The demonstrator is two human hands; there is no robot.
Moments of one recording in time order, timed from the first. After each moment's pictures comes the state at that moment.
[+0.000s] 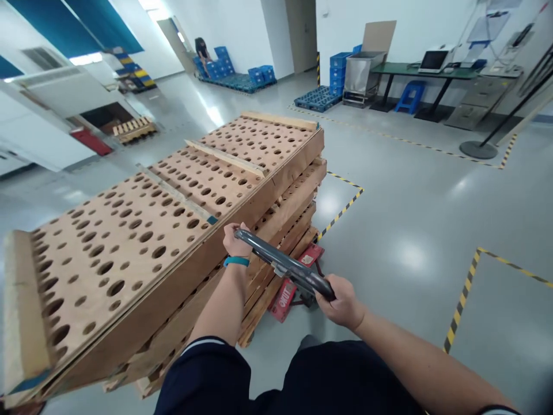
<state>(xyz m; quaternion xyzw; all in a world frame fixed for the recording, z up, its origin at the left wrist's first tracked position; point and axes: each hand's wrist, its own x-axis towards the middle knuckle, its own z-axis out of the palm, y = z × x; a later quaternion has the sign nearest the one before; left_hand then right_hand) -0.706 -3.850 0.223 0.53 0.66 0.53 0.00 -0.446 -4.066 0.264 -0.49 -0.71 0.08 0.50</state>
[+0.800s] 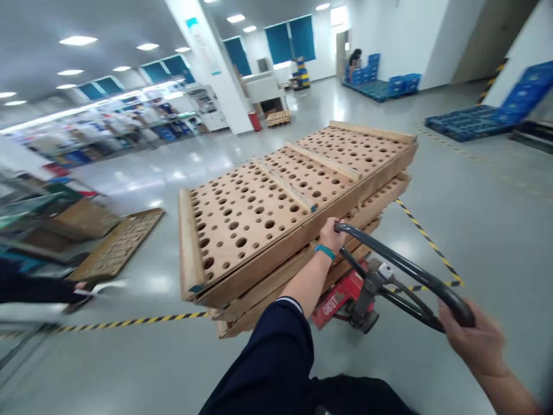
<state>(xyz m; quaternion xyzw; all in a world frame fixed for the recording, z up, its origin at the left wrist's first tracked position) -0.555 -3.643 0.204 0.52 0.62 0.58 -0.02 -0.214 -3.757 0.244 -0.56 -0.72 0.01 0.42</state>
